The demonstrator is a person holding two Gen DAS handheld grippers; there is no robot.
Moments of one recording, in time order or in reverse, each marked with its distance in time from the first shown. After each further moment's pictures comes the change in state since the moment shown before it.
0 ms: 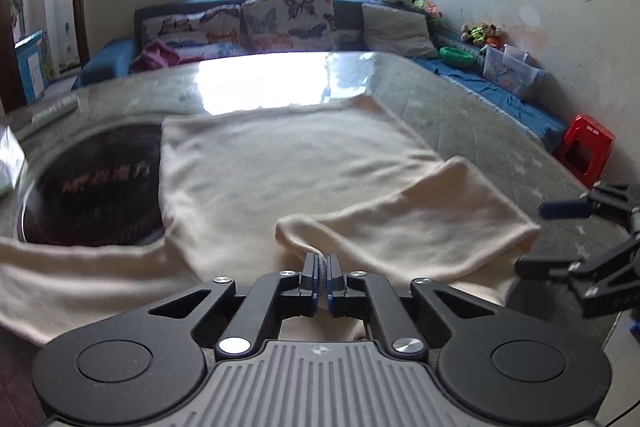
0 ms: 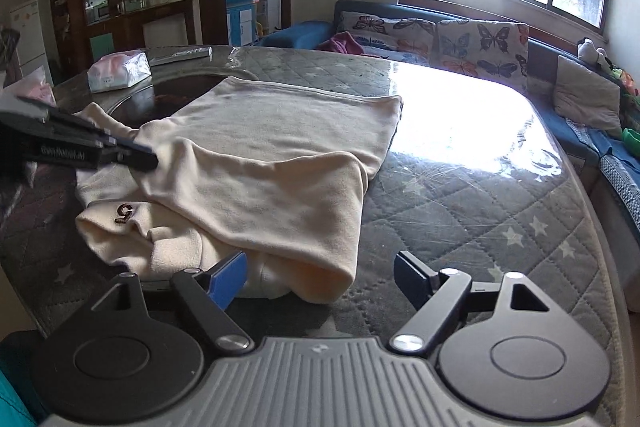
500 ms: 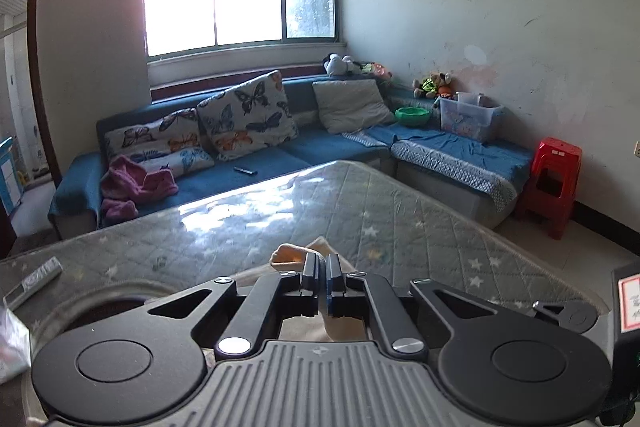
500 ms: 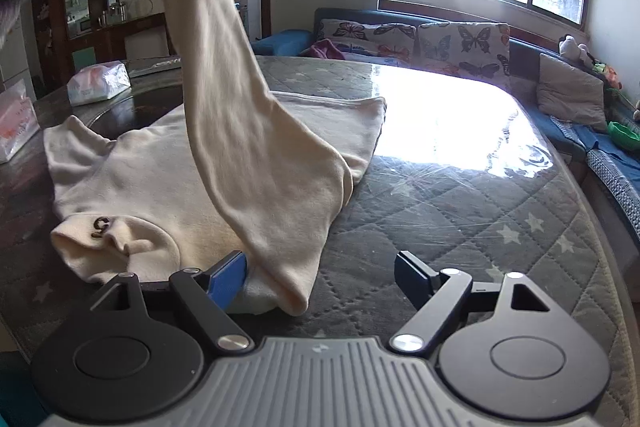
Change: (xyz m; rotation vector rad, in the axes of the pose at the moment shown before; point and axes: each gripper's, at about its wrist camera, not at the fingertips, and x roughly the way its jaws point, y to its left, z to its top) left arm -0.039 -0.037 0.108 0.172 -0.212 -0.061; right arm 0.011 0.001 -0.002 0.036 -0.028 -0.049
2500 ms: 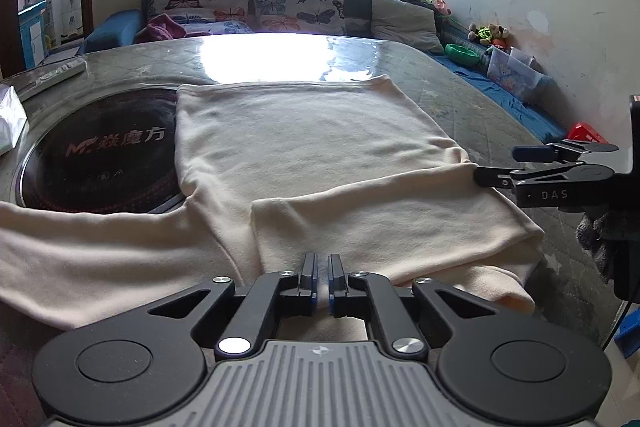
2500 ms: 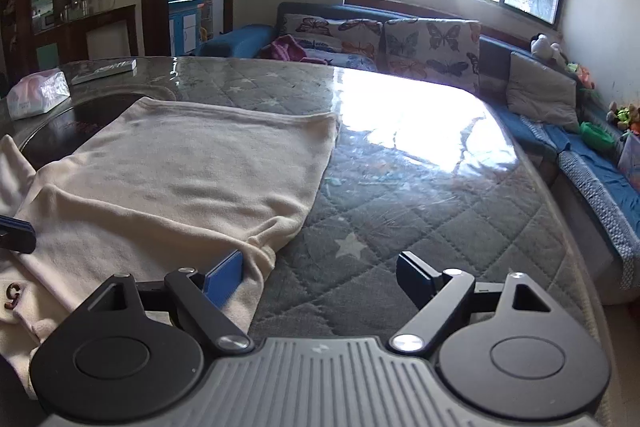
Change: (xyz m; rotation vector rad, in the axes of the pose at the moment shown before) left arm 0.013 0.050 -0.145 -0.266 0.269 0.046; right arm 0.055 -0.027 0.046 0.013 0.006 -0.116
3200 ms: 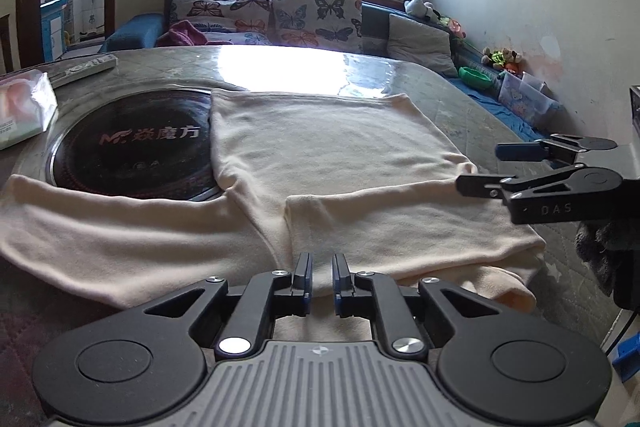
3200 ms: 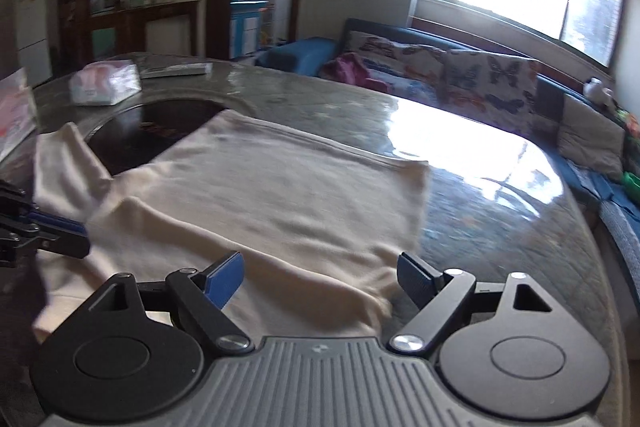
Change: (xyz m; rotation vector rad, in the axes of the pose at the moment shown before) left arm -0.026 0.019 -0.013 -0.074 -0.059 0.032; right arm -0.008 0.066 0.025 -0.157 -0.029 0.149
